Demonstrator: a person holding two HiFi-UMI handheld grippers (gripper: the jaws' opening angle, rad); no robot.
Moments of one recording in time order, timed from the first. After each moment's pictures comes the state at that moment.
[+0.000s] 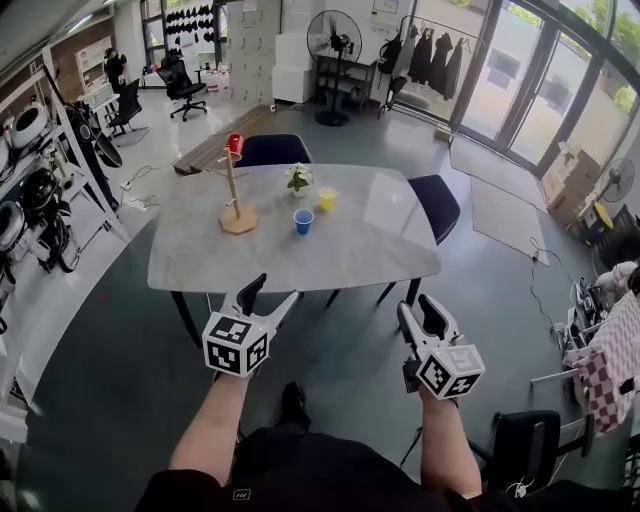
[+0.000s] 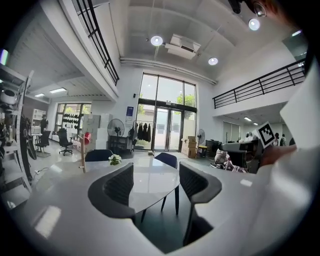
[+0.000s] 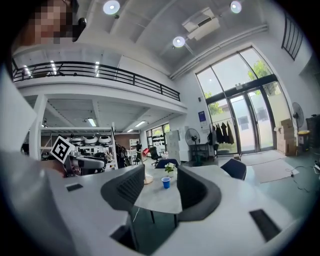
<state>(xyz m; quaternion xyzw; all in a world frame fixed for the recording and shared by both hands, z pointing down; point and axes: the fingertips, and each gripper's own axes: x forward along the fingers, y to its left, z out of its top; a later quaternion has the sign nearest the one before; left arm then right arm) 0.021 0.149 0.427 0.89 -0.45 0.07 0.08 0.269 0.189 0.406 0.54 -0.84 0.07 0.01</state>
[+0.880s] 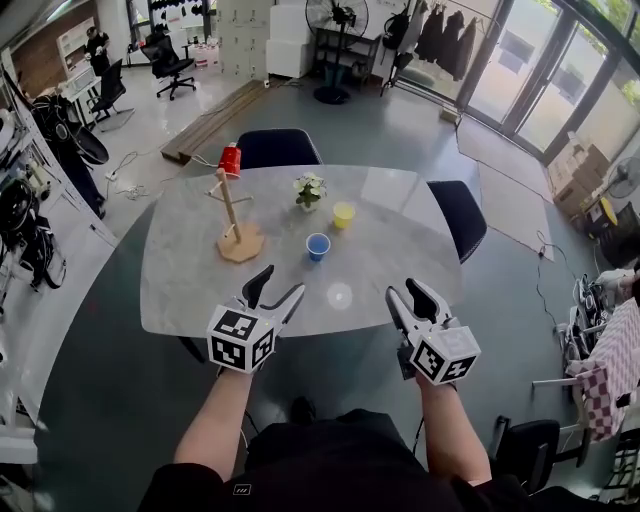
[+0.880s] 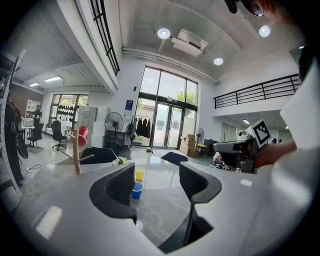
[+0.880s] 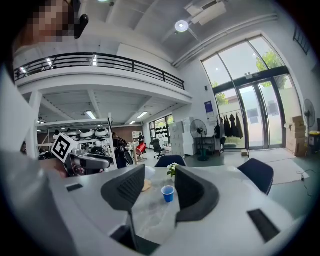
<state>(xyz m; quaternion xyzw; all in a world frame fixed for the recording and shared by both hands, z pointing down) -0.026 -0.051 0.446 0.90 -0.42 0.08 0.12 0.179 -0.025 0.418 0.51 -0.85 0.10 0.06</state>
